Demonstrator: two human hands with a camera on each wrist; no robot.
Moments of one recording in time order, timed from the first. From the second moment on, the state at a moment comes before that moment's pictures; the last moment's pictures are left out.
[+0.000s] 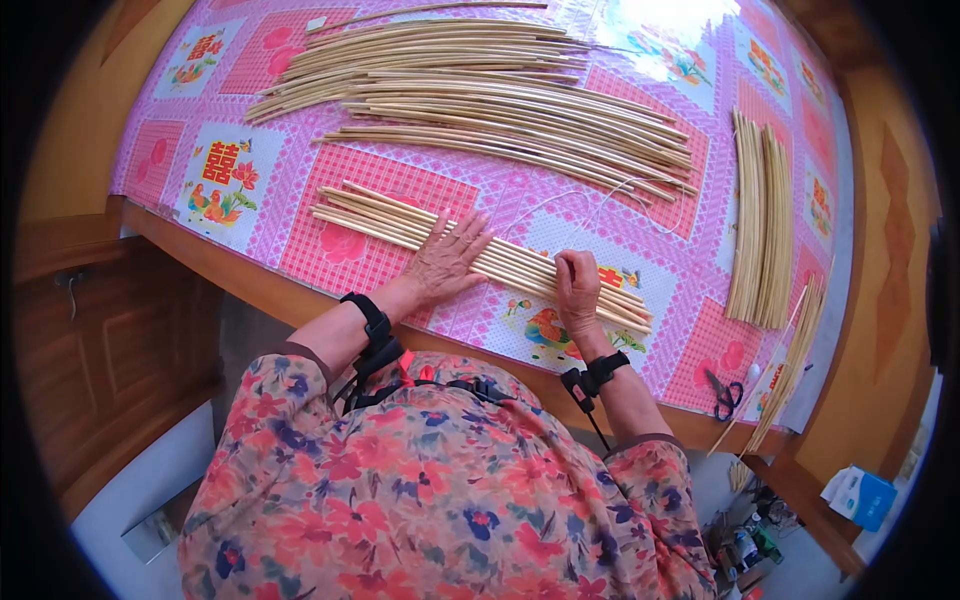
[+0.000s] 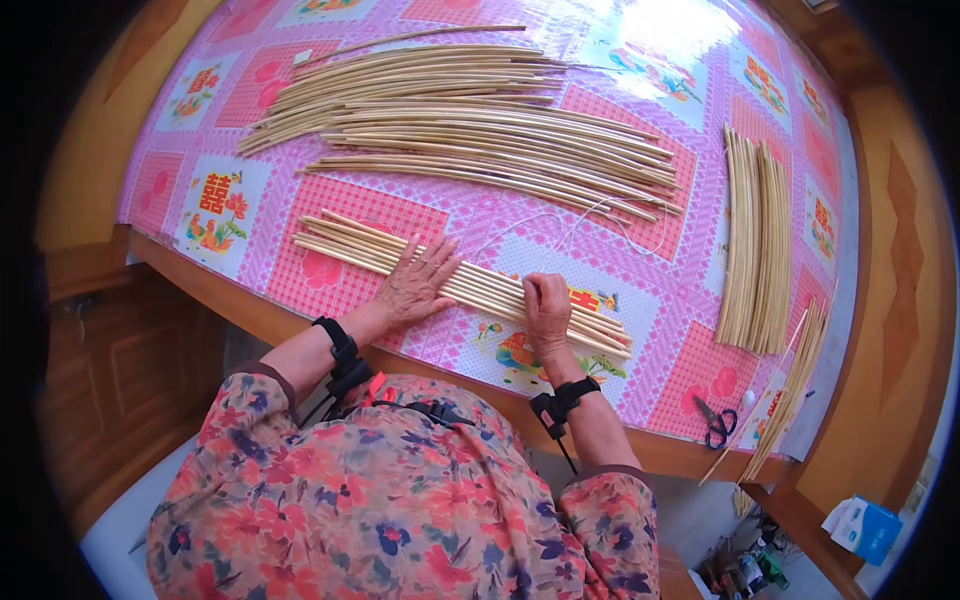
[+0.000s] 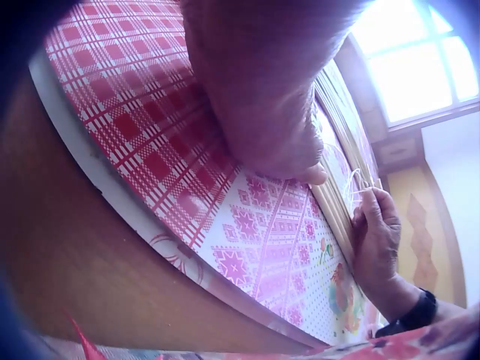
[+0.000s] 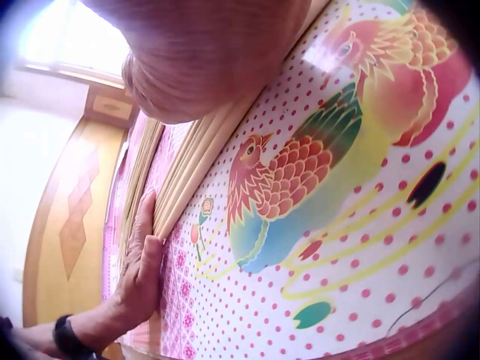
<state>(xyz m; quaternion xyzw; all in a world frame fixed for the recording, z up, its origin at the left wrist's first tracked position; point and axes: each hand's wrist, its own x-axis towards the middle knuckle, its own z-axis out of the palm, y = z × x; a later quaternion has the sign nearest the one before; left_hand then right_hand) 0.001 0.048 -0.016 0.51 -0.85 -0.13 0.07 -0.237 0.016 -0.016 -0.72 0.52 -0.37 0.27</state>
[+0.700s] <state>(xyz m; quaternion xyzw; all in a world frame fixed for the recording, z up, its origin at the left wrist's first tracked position) -0.001 0.049 -0.012 0.51 -0.85 -0.10 0.05 -0.264 -0.005 0.002 -0.65 0.53 -0.37 0.41</state>
